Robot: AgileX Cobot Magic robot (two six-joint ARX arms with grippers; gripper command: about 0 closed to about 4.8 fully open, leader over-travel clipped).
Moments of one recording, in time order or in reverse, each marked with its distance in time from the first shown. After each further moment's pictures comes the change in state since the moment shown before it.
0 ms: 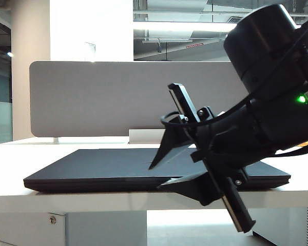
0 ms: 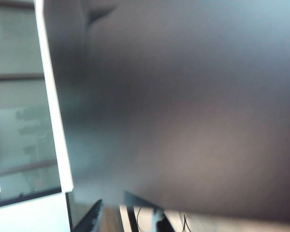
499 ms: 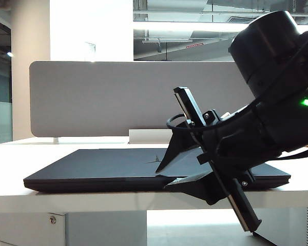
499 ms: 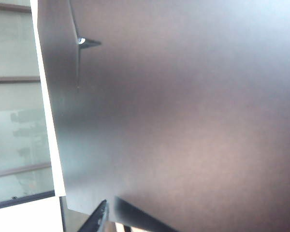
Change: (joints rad) left arm 0.000 0.002 0.000 0.000 0.000 0.000; right arm -0.032 0.009 -0.006 0.024 -0.009 -0.046
